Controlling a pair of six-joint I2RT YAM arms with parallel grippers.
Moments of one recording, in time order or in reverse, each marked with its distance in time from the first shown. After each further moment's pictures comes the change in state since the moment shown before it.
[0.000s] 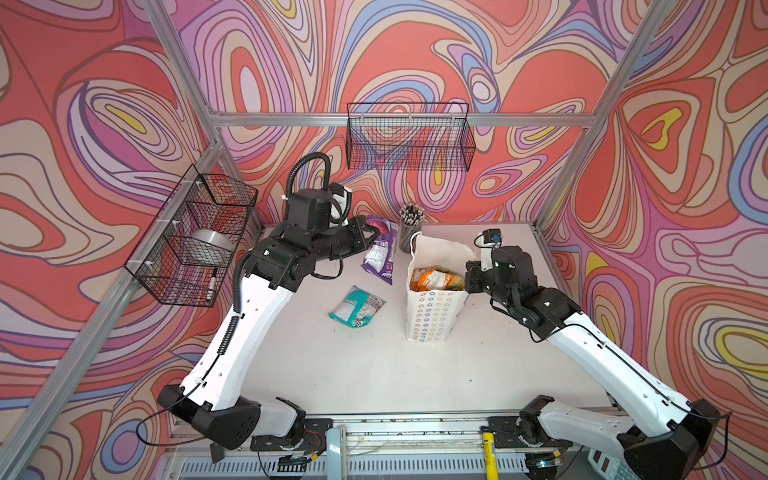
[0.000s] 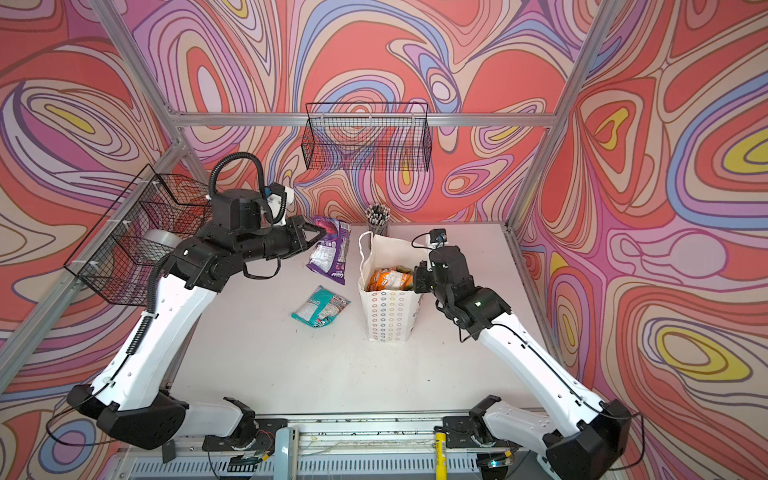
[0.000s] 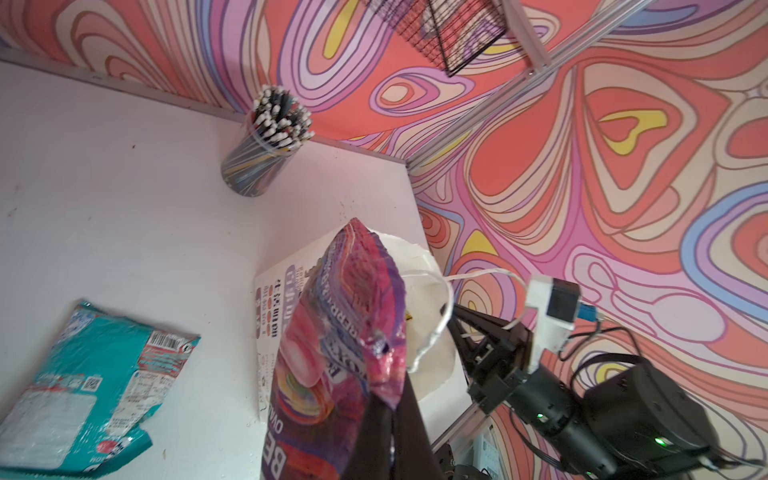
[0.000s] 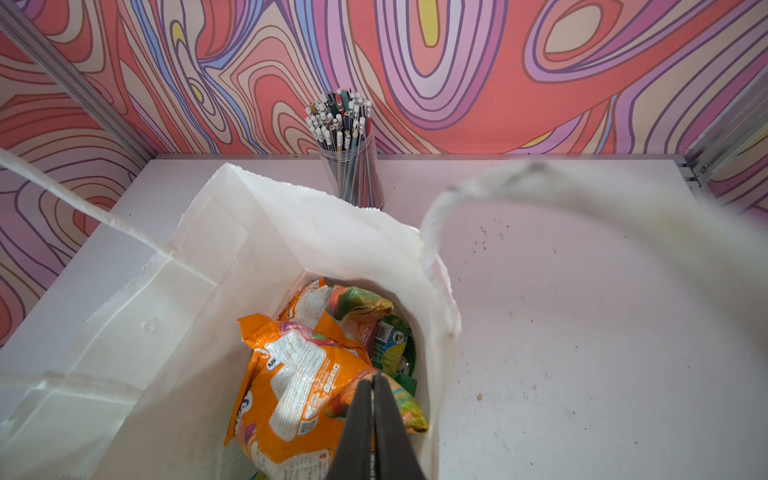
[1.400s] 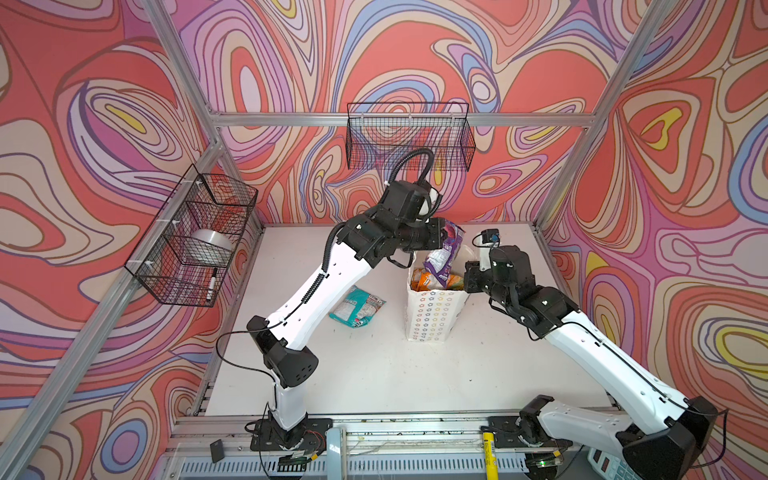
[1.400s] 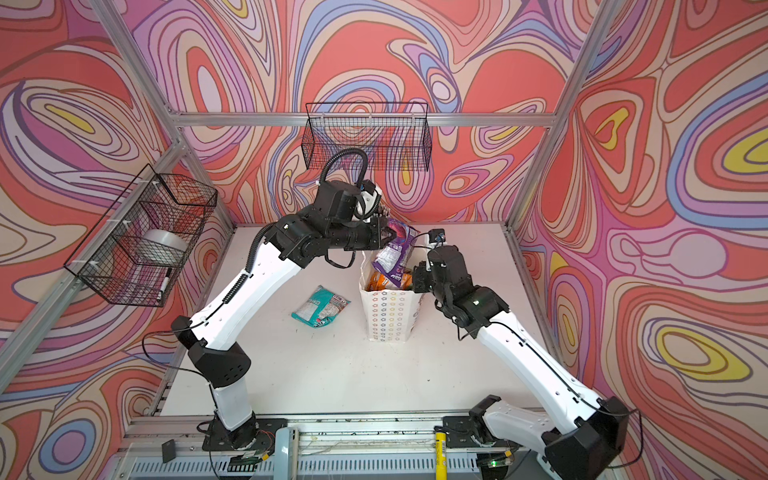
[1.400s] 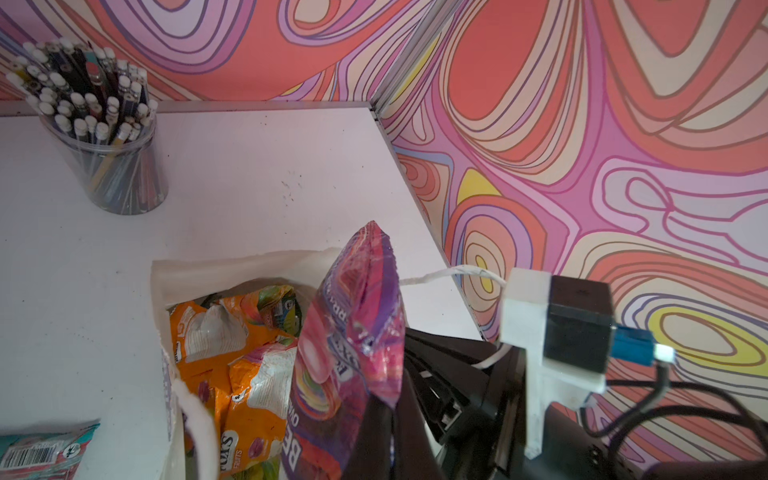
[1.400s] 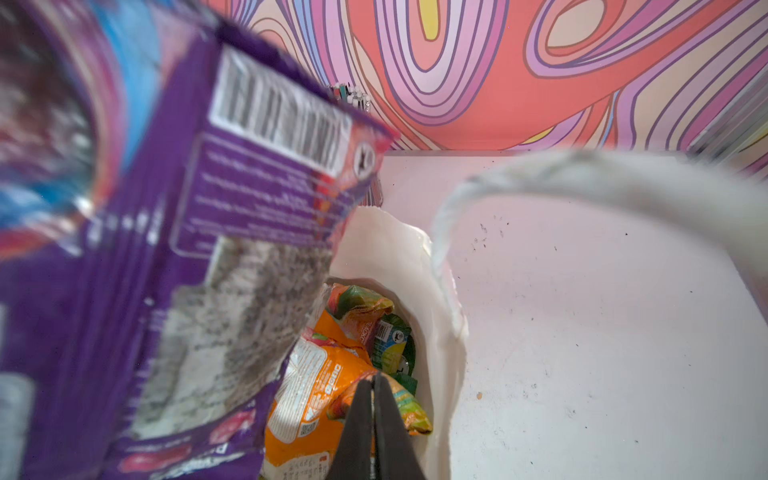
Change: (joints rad) left arm -0.294 0.463 0.402 -0.085 -0.147 0.106; right arm 0.000 0.011 0.000 0.000 0.001 0.000
